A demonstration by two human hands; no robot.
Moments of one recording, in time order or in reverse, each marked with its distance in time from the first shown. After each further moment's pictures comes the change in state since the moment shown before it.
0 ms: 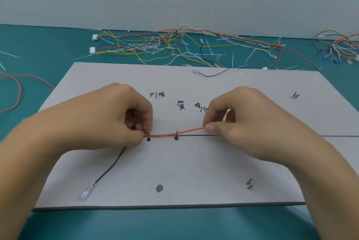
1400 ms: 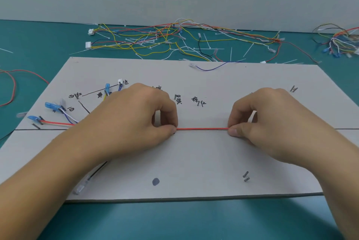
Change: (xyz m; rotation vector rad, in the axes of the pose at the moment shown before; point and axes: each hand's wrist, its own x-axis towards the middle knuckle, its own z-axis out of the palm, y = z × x) left_hand 0.012 0.033 0.036 0.017 0.183 0.057; right_hand -0.017 0.021 -0.009 -0.168 0.098 0.143
